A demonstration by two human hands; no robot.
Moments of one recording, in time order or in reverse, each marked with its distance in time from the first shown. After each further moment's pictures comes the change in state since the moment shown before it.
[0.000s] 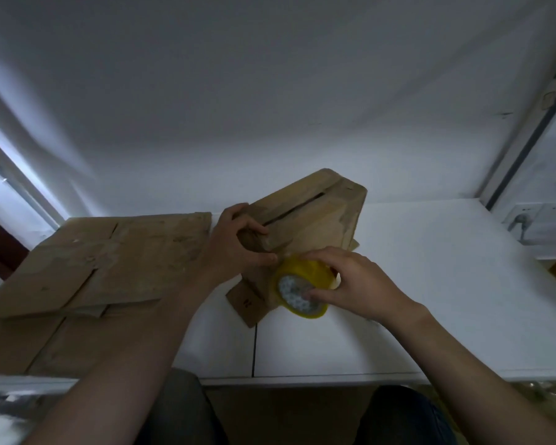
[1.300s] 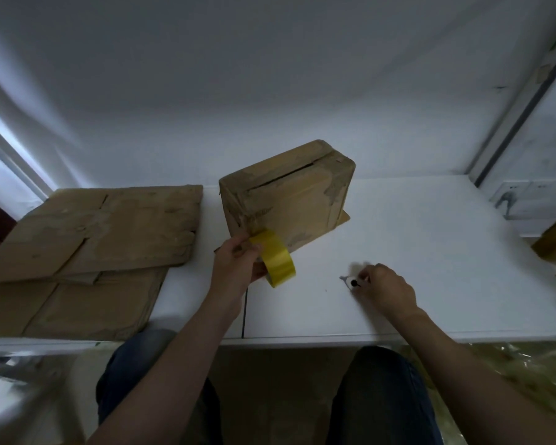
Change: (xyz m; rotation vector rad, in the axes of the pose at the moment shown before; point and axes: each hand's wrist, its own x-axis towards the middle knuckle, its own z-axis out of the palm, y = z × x) left_hand -0.083 0.030 0.061 -0.737 0.188 -0.637; right_hand -0.065 0.106 0.052 -0.261 -0.051 0.713
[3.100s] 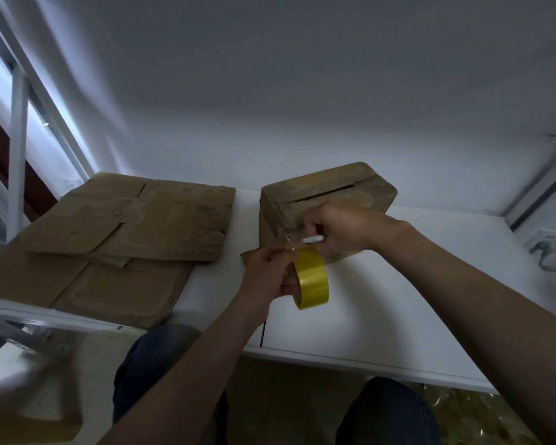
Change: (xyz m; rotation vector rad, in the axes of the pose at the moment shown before) left_hand -0.007 0.016 -0.008 -0.069 -0.042 -0.139; right_hand 0.024 -0.194 -0.126 -0.197 -0.123 -1.051
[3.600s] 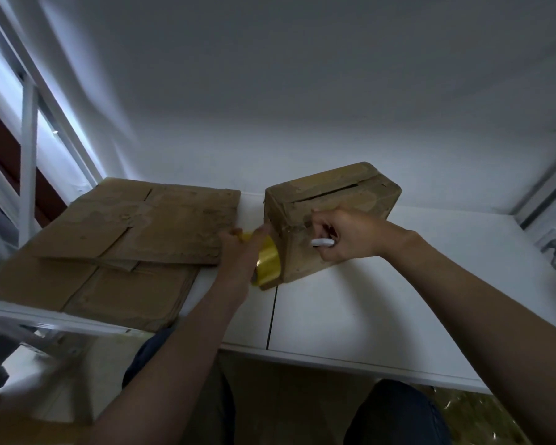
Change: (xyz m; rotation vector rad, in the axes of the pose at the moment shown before) left_hand 0.018 0.030 -0.033 0.017 0.270 0.059; right_hand -0.011 0.008 0.014 0.225 0.051 0.074
